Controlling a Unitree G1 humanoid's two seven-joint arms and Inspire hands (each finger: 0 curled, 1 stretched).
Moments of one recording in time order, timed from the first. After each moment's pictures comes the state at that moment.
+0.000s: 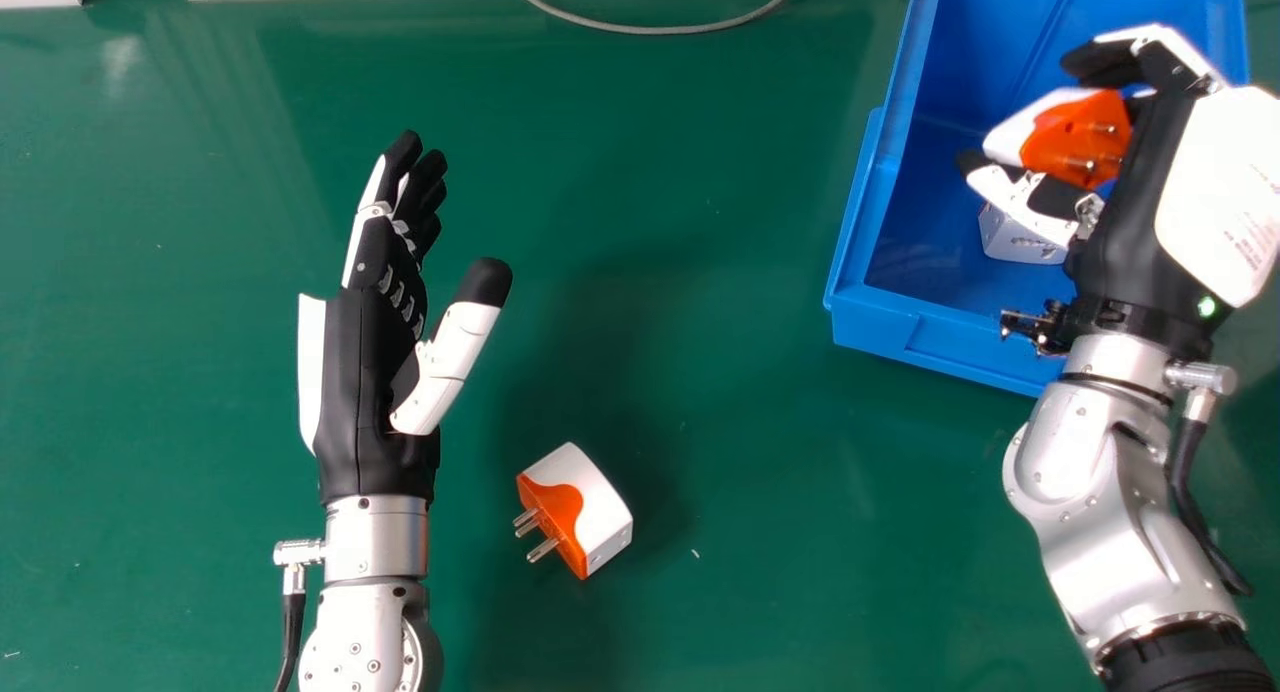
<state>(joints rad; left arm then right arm) -0.28 0.02 0.15 0.98 -0.07 -1.07 -0.05 -0.40 -0.23 0.08 0.49 -0.65 -0.01 -0.80</state>
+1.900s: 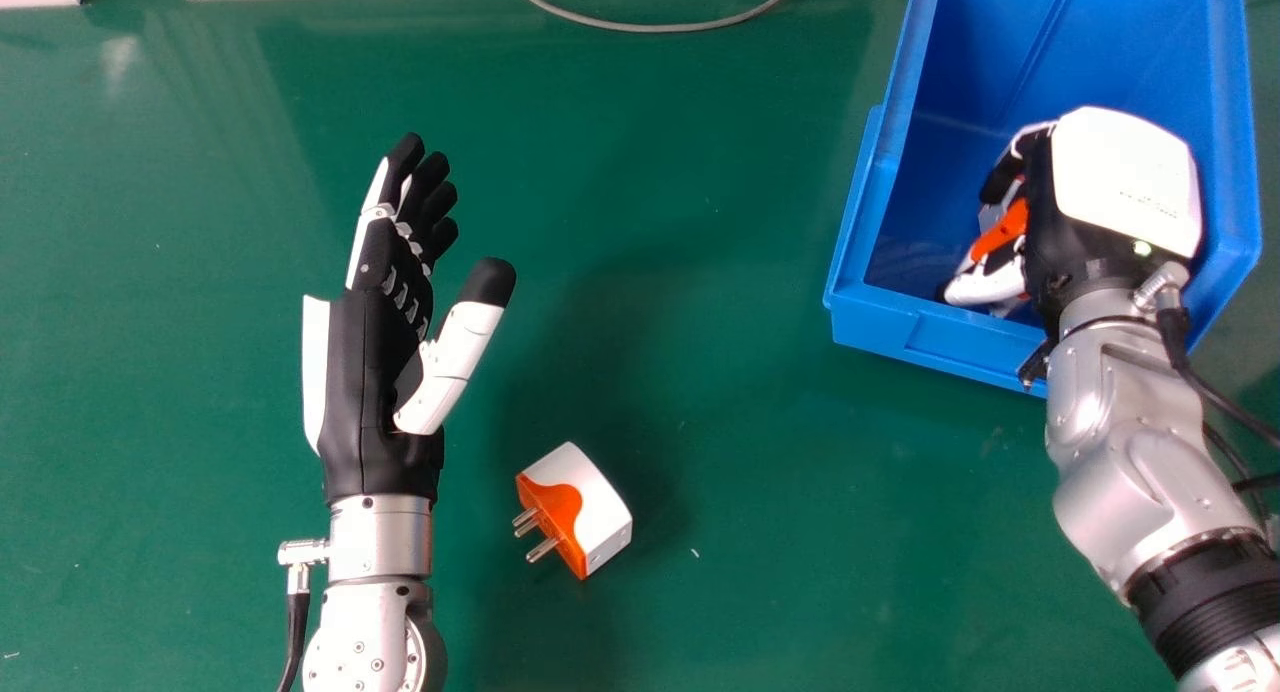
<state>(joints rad) -0.28 0.02 0.15 1.00 -0.08 -1.08 -0.06 -0.55 -0.36 0.31 0.54 -0.76 0.44 -0.21</state>
